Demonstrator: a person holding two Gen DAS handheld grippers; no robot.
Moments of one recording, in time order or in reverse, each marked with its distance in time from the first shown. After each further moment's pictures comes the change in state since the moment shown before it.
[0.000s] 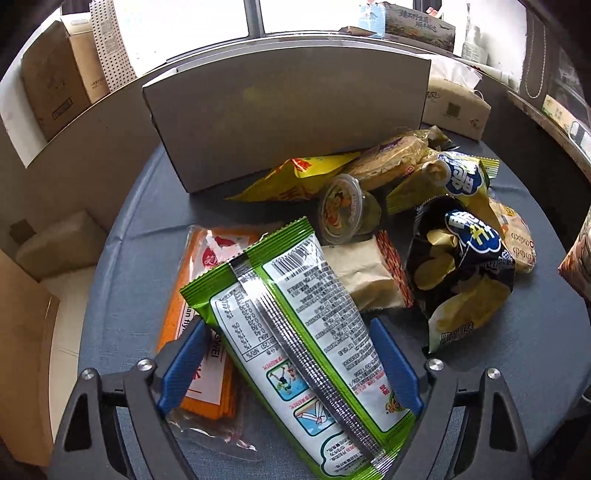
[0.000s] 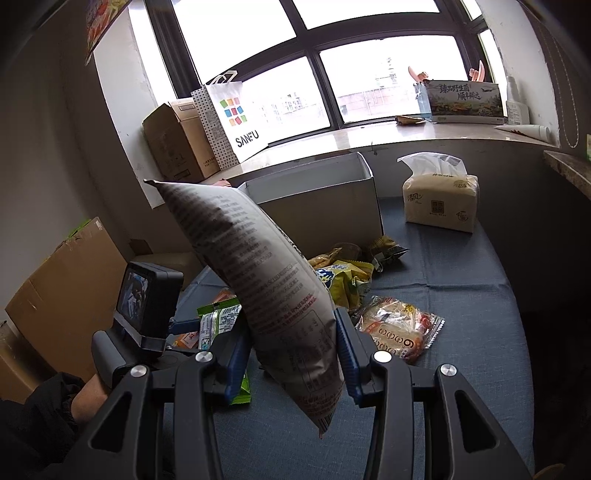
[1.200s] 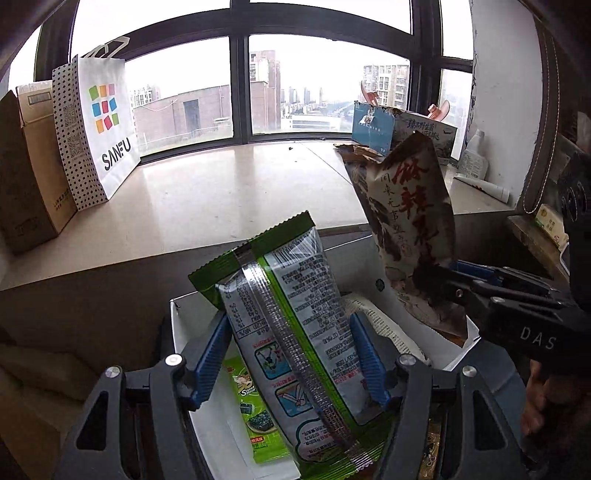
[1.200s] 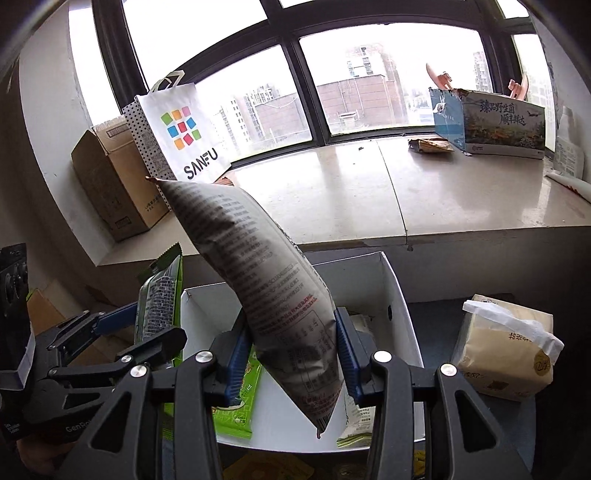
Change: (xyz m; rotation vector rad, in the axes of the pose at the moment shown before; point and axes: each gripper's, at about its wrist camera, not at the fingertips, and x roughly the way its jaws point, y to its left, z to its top) left arm -0.009 0.083 0.287 0.035 -0.263 -0.126; right arm 0.218 -0.013 0.237 0.064 0.058 -0.105
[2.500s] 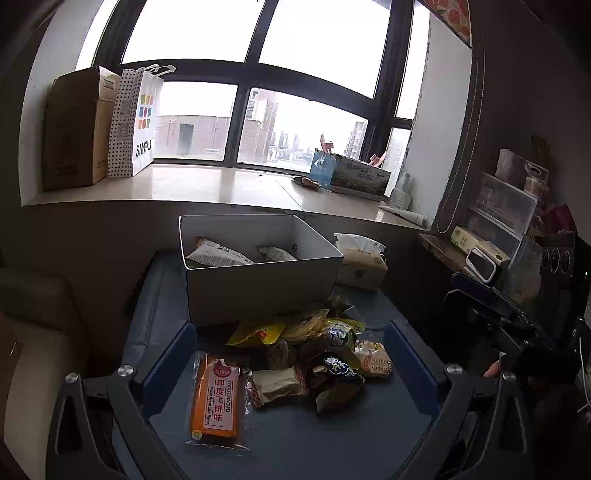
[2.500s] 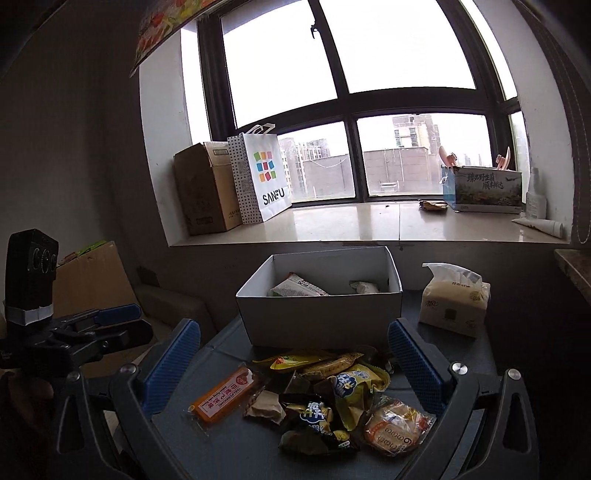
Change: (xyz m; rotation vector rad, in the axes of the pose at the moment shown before) left arm -0.246 -0.062 -0.210 -0.145 -0.209 -0.161; right arm -0.241 0.034 -0.196 -0.212 -0.269 0.099
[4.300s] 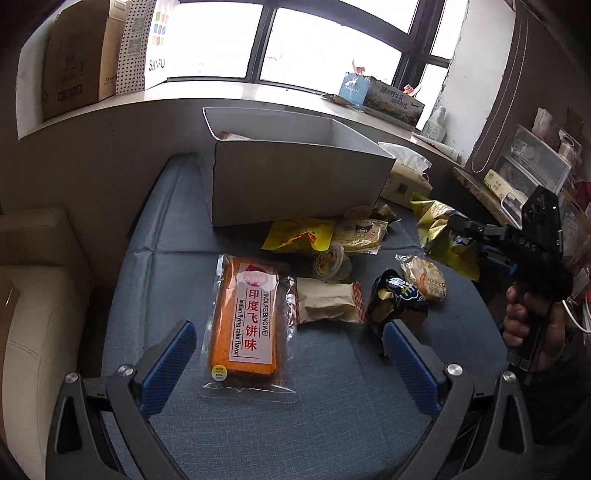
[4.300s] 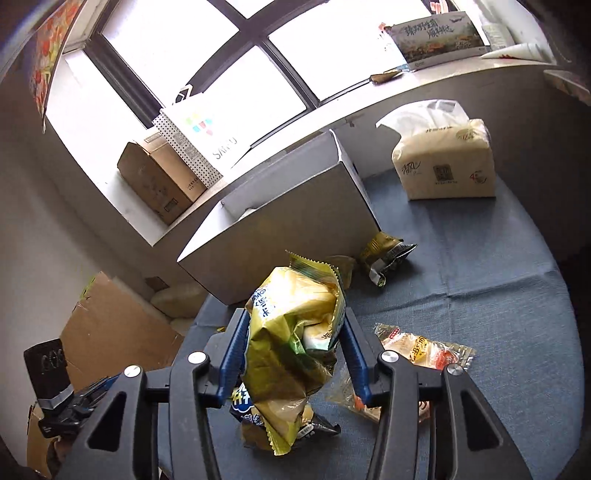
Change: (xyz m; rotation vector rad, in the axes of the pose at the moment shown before) left arm 0.075 0.058 -0.074 -0.041 0.307 0.053; right arm 0.082 -0.112 -0.066 0.411 0.216 0.100
